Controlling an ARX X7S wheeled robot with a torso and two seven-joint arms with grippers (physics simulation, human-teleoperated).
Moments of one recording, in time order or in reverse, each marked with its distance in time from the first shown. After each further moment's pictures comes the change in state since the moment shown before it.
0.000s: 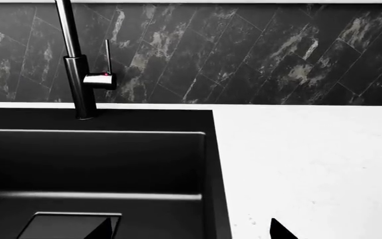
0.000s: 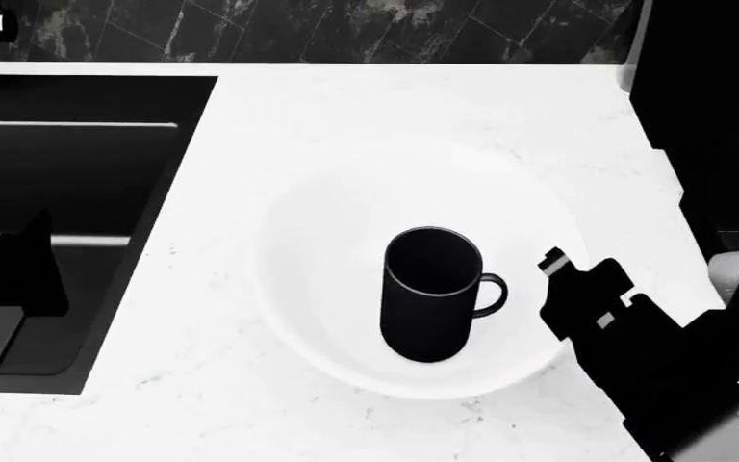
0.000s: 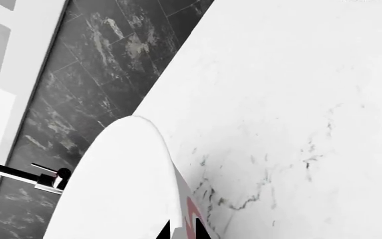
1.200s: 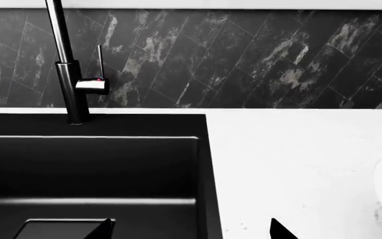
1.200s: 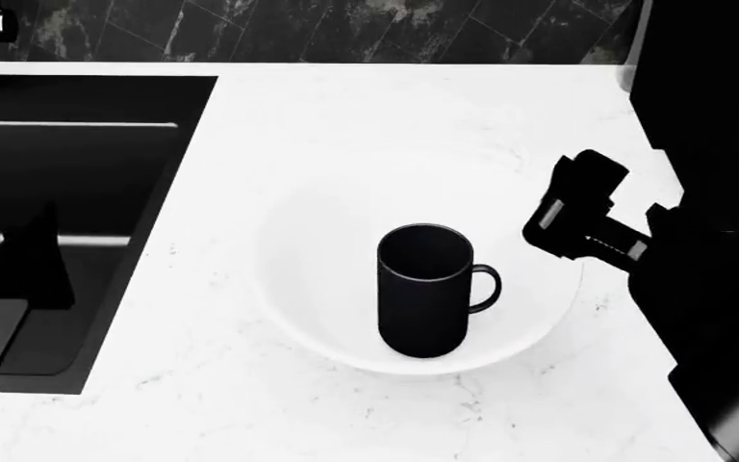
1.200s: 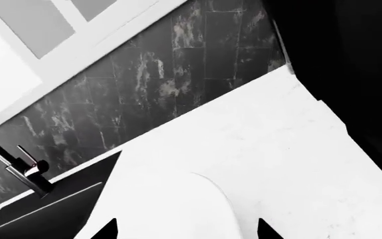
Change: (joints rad) left arm -0.025 0.000 0.011 0.003 -0.018 -0.008 0.000; right arm 0.116 0.154 -0.079 -0.307 -0.052 0.098 0.135
